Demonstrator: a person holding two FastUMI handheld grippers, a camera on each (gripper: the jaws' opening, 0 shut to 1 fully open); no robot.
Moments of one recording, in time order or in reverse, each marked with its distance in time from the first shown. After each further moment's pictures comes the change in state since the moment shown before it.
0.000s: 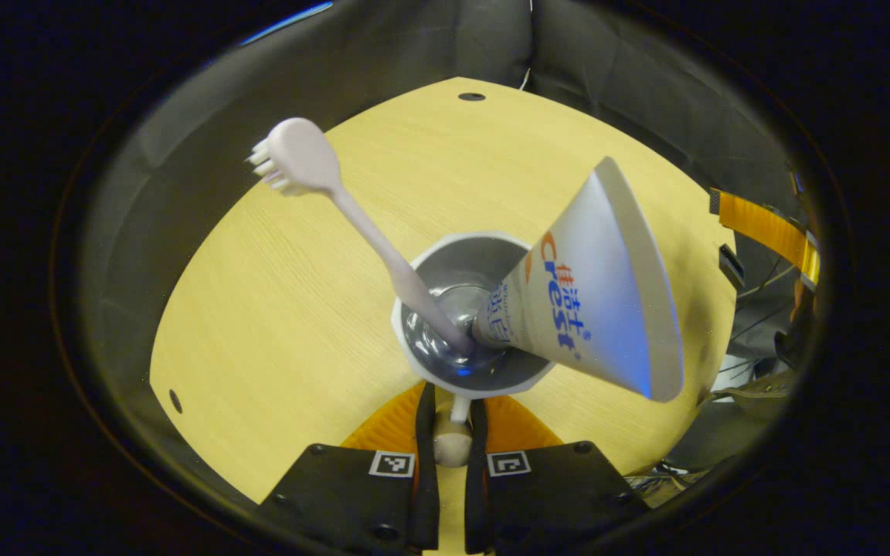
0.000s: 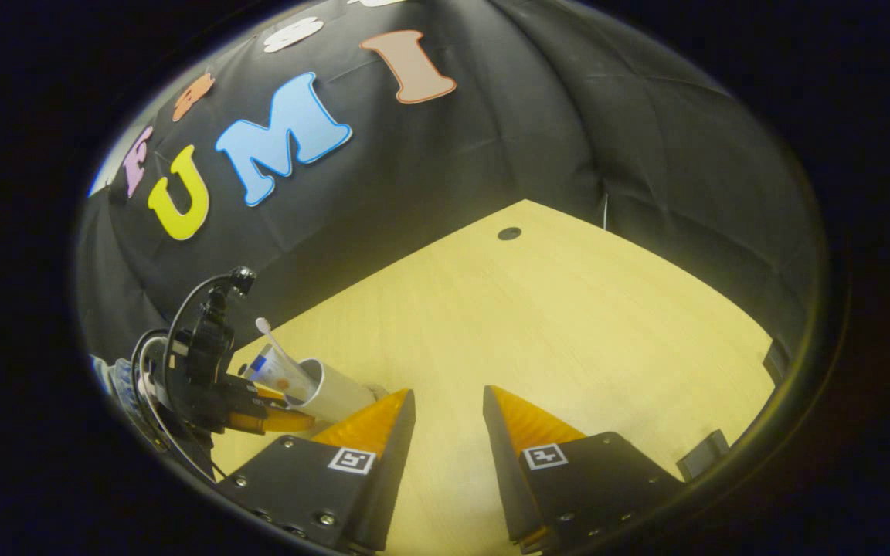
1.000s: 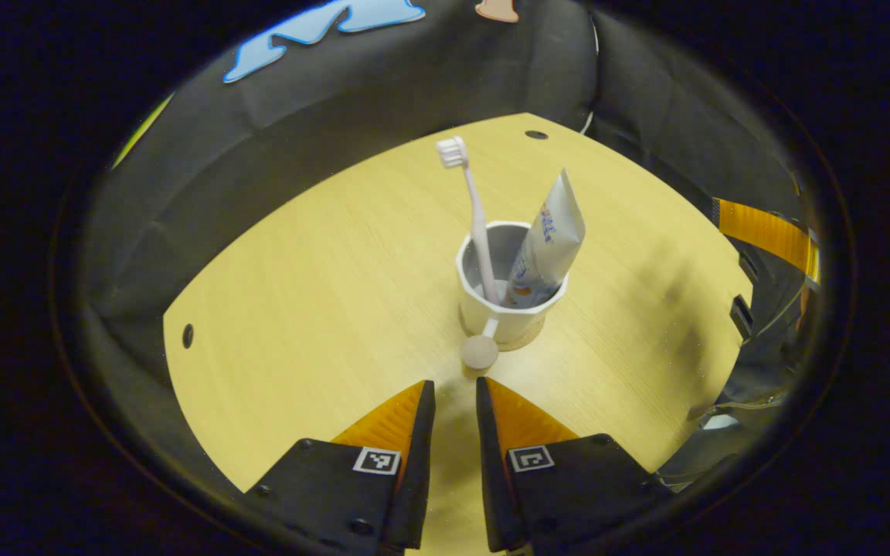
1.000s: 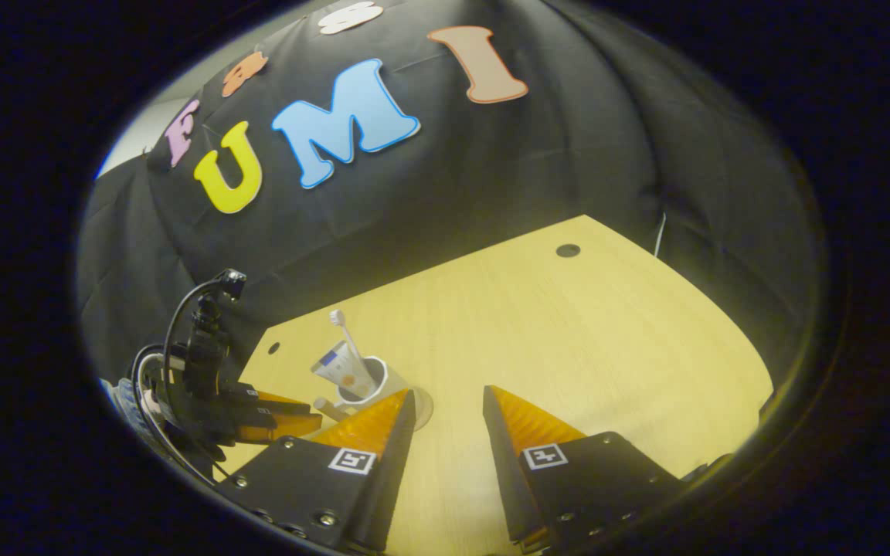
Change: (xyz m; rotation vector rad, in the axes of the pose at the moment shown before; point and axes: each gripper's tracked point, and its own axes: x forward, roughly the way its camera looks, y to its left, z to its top) left arm -0.096 0.033 -0.054 -0.232 -0.210 0.179; right arm -0.009 0.069 0.025 -0.192 0.019 0.173
